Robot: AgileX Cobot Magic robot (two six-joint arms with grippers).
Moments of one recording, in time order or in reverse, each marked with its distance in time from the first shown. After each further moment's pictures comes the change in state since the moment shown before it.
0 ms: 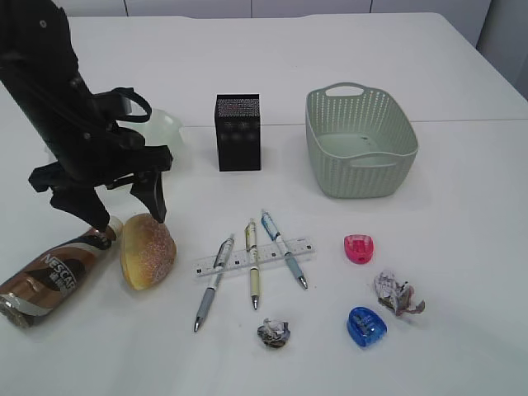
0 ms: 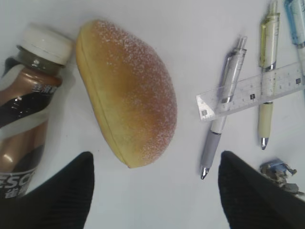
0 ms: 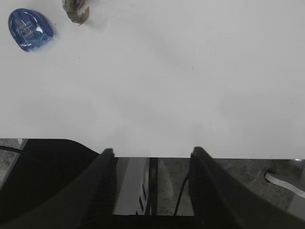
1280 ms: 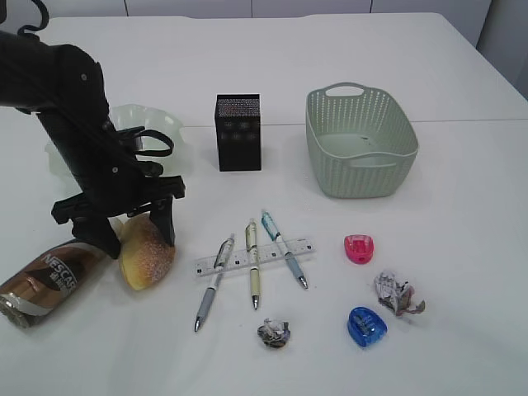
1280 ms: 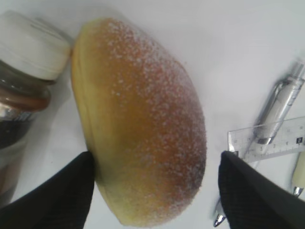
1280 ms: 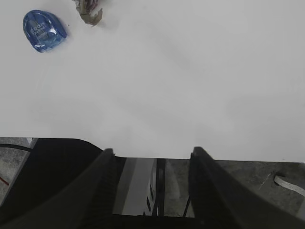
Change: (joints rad) left arm 0.000 0.148 -0.005 -0.003 -0.076 -0.100; right arm 0.000 0.000 0.000 0.033 -0.010 -0.010
